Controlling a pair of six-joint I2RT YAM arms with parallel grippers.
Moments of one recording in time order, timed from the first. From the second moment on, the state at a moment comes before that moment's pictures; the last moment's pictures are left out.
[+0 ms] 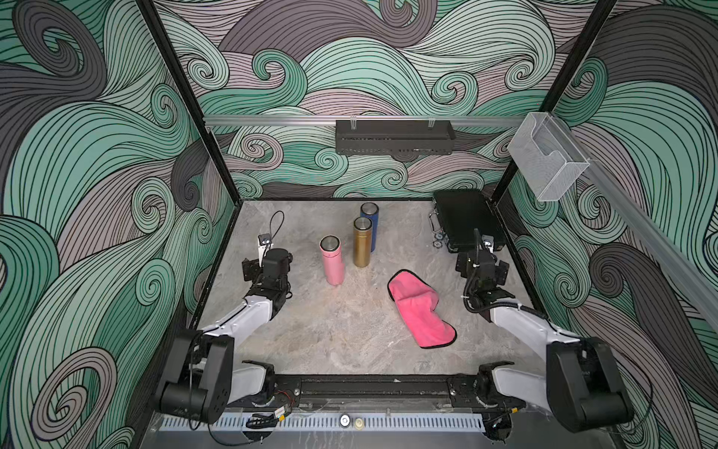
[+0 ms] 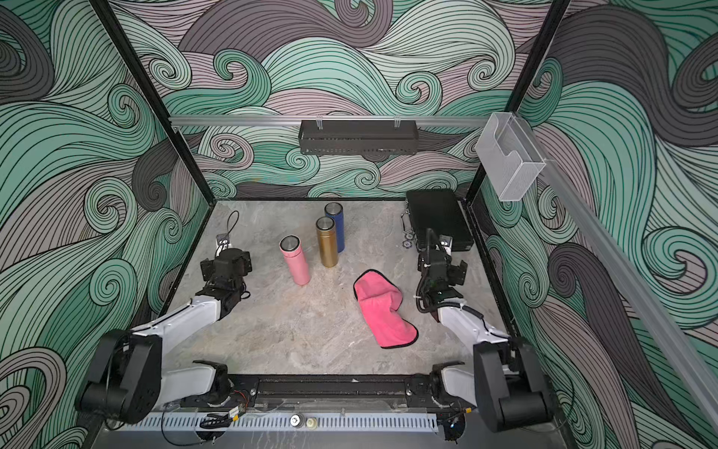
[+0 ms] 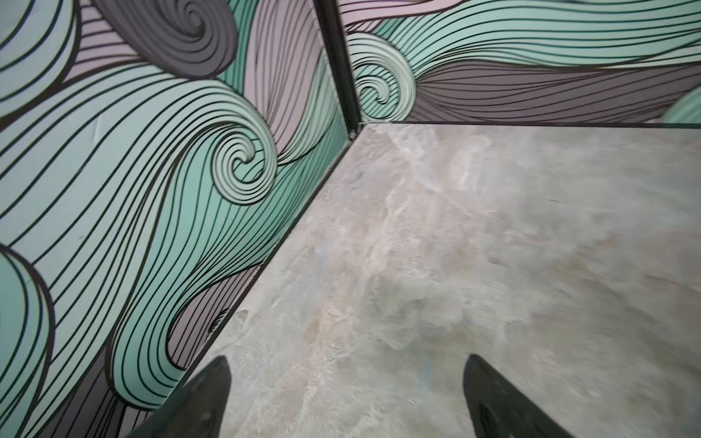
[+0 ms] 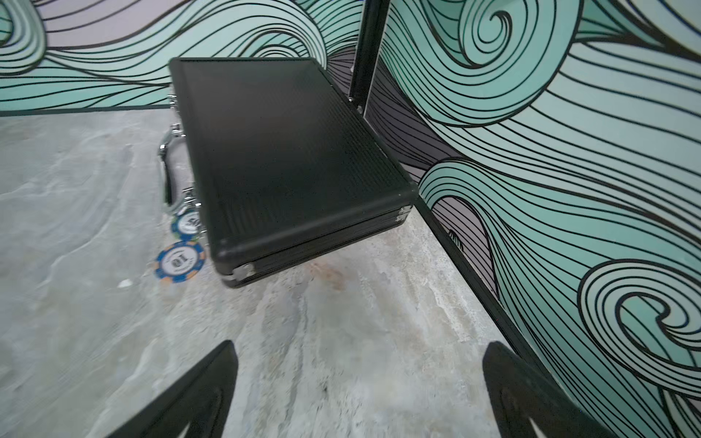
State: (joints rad) left arm -0.14 1.31 0.50 0.32 -0.73 -0.07; right arm 0.14 1.29 0.48 0.30 0.61 0.08
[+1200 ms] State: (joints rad) left arm -0.03 1.54 0.42 0.67 -0.39 -0.06; right arm 0.07 1.54 0.24 0.95 0.19 -0.03
